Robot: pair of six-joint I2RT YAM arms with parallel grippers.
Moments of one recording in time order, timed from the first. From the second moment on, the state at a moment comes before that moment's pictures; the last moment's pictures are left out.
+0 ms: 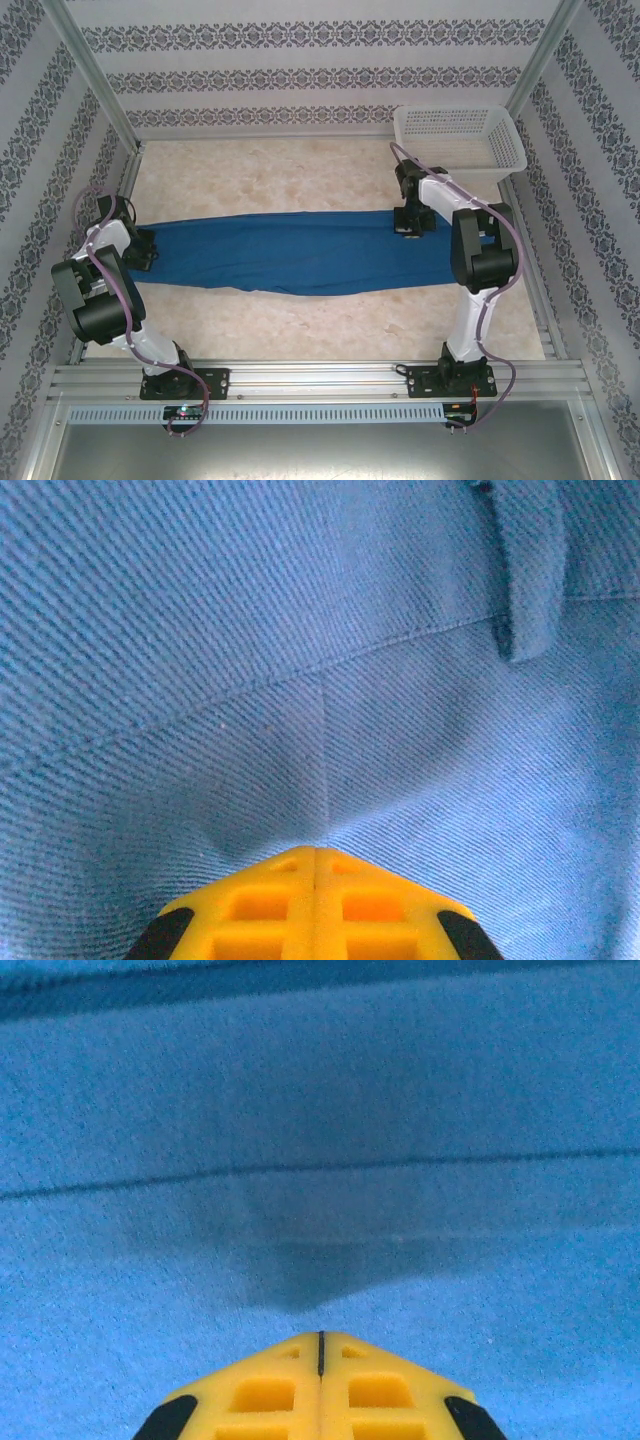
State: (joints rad) left arm 0.49 1.64 1.01 -0.65 0.05 -1.03; right arm 0.16 2.00 1.46 -0.96 0.09 0.29
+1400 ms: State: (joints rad) left arm 0.49 1.60 1.04 -0.68 0.06 -1.02; right arm 0.15 1.90 1.44 -0.89 0.18 0.27
